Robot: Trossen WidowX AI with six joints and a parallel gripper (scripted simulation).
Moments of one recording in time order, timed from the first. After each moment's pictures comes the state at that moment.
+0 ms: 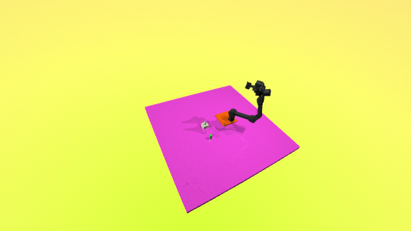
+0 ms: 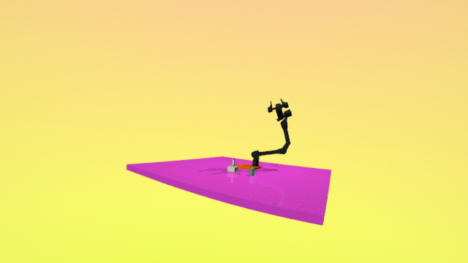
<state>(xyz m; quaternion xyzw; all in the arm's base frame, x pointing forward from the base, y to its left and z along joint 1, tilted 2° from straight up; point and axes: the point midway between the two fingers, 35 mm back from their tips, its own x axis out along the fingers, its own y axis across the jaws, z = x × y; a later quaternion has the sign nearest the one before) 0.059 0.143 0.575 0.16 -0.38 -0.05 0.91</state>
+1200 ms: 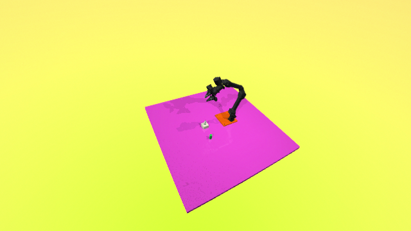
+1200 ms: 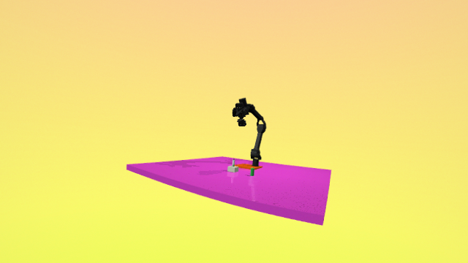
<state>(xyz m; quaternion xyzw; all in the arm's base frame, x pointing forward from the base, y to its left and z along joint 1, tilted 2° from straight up) 0.334 -0.080 0.399 0.70 0.16 -0.19 0.67</state>
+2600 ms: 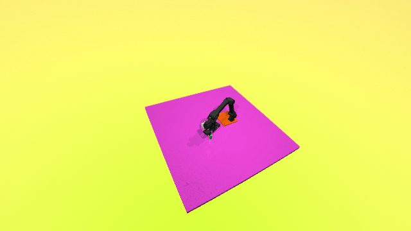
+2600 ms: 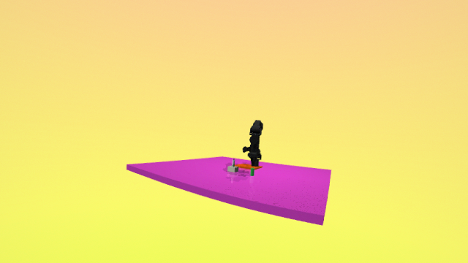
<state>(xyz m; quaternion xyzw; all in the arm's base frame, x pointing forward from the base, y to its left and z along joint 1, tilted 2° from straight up) 0.378 0.071 0.092 0.47 0.53 -0.46 0.53</state>
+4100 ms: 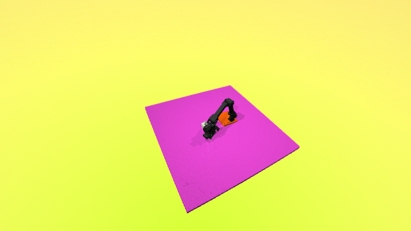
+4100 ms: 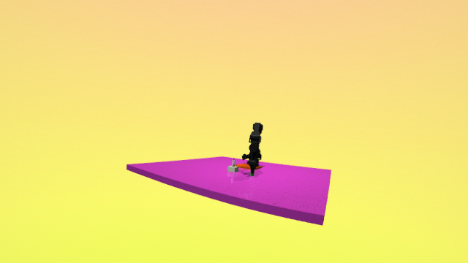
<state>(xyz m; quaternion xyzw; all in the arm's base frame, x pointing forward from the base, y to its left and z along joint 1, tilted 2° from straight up) 0.378 0.072 0.040 0.47 0.53 -0.46 0.53</state>
